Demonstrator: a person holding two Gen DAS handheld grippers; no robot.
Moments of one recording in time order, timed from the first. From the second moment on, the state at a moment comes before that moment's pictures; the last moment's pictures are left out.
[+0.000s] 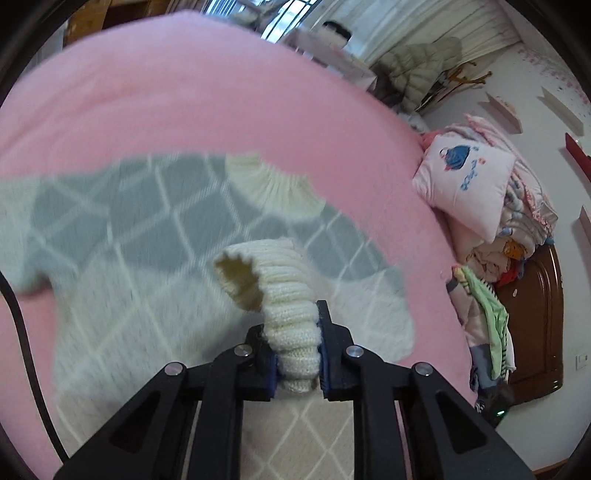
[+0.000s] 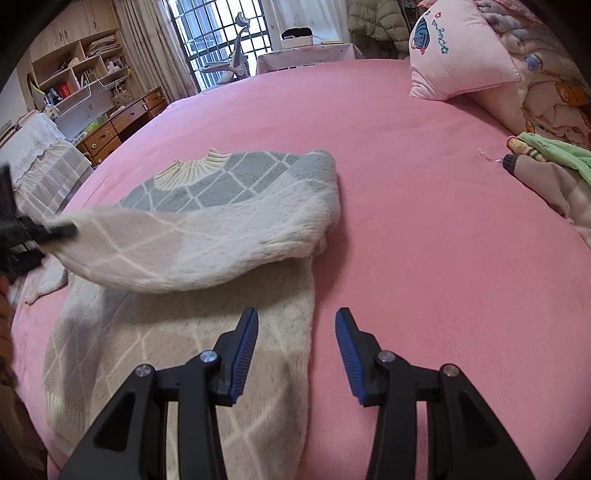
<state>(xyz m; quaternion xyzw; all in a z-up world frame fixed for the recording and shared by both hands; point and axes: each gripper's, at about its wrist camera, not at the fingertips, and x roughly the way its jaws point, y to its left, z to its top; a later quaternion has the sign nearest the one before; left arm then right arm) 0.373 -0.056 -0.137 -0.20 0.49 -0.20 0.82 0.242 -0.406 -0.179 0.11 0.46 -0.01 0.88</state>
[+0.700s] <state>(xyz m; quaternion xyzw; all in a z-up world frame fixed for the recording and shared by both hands) 0.440 -0.020 -0.135 -0.12 0.49 -0.09 0.86 0.309 -0.399 -0.213 0.08 0.49 -0.03 0.87</state>
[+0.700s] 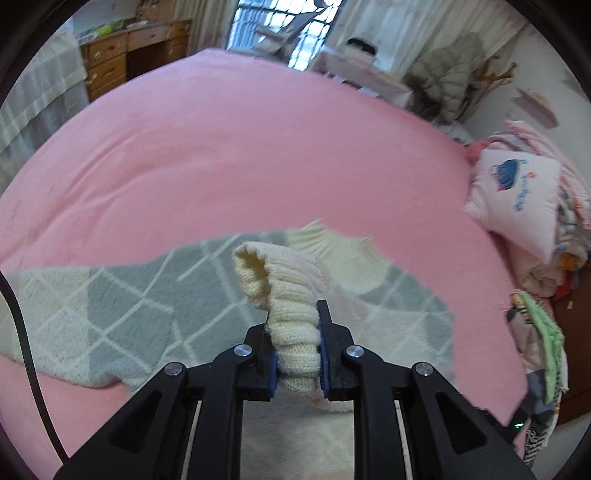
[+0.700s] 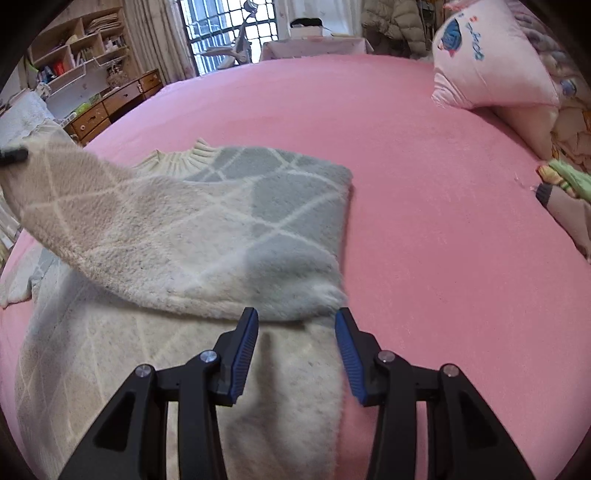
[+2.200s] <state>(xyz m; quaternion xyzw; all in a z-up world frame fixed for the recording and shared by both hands) 0.462 -0.023 -0.234 0.01 0.54 -0.02 0.84 0.463 -0.379 -0.220 0.06 0.52 -0.05 0.85</state>
